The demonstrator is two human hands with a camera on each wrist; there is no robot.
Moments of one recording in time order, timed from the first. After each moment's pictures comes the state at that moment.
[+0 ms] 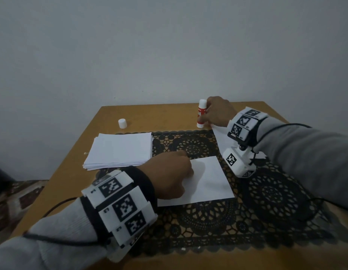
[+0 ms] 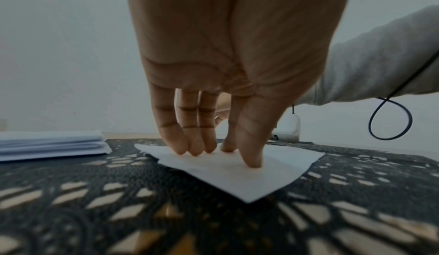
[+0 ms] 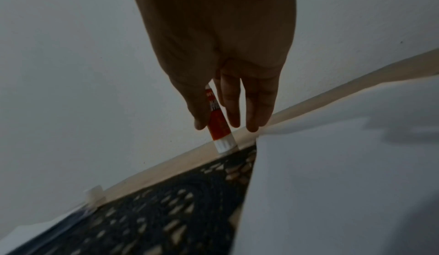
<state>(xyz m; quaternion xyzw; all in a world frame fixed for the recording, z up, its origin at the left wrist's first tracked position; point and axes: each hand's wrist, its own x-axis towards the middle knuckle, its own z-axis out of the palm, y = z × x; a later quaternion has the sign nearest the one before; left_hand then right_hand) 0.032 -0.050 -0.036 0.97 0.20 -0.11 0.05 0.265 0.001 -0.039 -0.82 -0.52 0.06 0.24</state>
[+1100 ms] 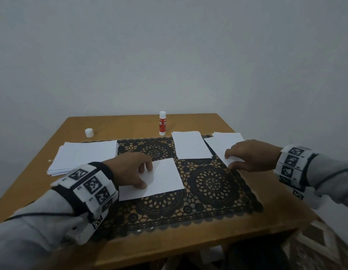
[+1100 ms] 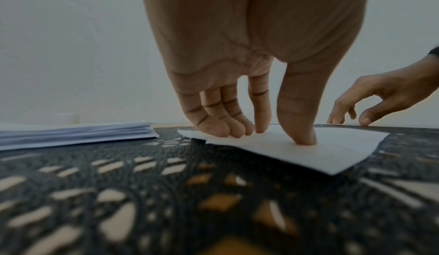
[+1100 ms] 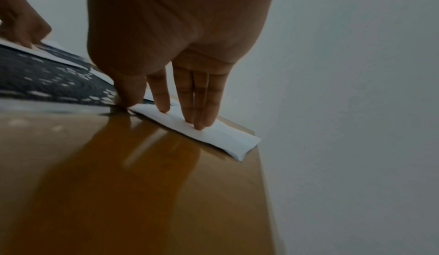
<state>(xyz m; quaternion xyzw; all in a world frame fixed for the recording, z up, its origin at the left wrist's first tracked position) 0.033 -0.042 -0.039 0.95 0.26 -0.08 0.17 0.350 -0.221 -0.034 -0.71 -0.68 -0.03 -0.18</state>
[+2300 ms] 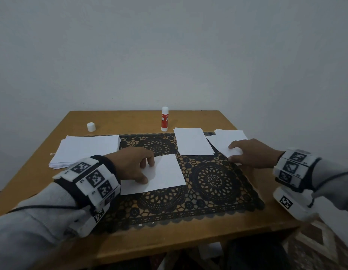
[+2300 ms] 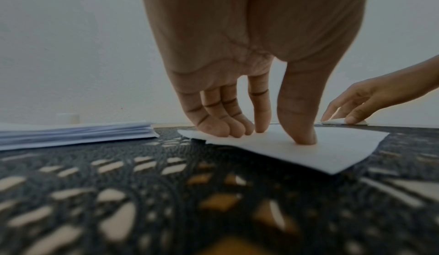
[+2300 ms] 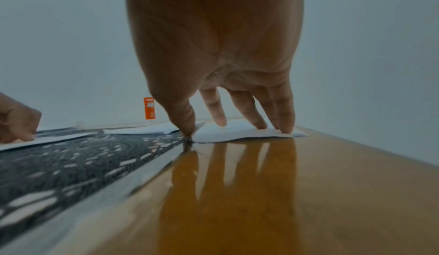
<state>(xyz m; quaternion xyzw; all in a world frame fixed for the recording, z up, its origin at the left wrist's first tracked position) 0.033 -0.042 -0.038 0.94 0.26 -0.08 0.18 0.340 -0.215 -0.045 -0.85 -0.53 0.06 -0.02</state>
